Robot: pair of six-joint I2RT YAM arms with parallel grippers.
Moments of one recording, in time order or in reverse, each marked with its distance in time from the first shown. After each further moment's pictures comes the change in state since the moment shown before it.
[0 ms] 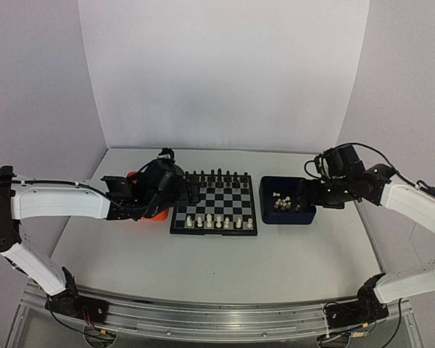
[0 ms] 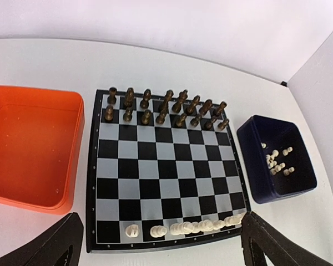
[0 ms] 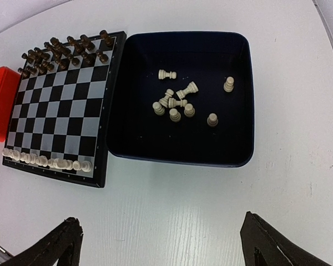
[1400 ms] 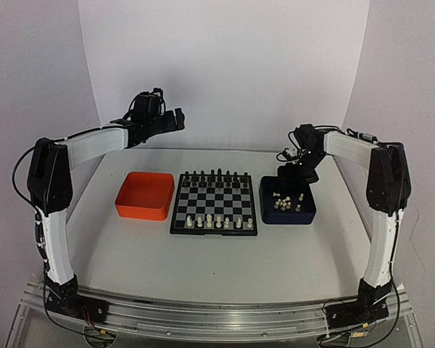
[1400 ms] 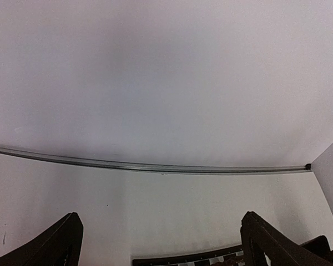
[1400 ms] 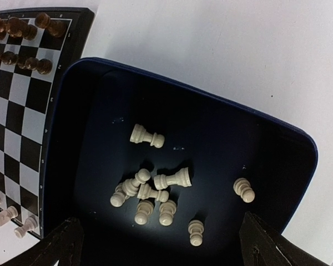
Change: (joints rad) left arm 0.532 0.475 0.694 0.107 0.359 0.386; right arm -0.230 0.870 0.753 -0.240 -0.225 -0.437
